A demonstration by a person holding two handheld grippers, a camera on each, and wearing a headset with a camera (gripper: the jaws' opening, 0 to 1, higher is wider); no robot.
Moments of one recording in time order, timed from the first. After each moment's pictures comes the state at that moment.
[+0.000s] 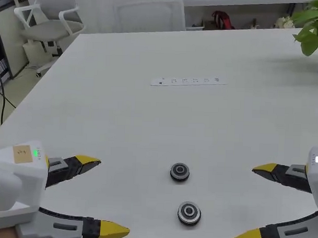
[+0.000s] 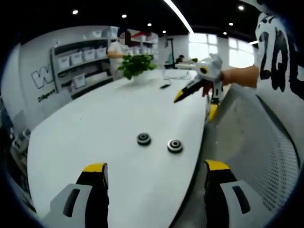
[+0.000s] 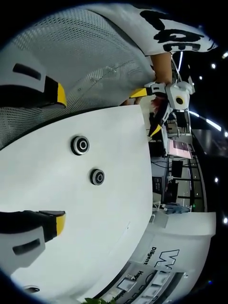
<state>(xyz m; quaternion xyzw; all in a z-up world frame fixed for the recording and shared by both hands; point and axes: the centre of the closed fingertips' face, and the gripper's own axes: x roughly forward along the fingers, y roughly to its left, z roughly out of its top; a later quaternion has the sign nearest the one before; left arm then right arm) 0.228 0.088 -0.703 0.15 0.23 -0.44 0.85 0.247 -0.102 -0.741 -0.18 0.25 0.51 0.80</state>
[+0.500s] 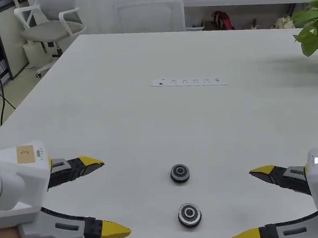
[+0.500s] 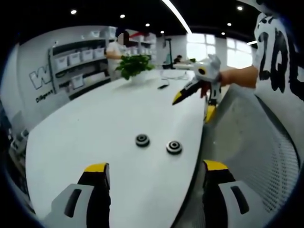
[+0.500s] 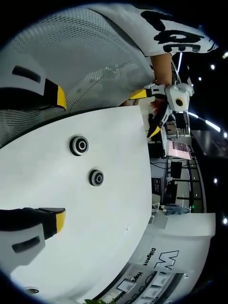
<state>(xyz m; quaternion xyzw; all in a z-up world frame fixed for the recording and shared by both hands) 0.231 0.084 -0.704 0.15 0.23 -0.45 0.85 0.247 -0.100 -0.744 -0.17 0.25 0.52 0.80</state>
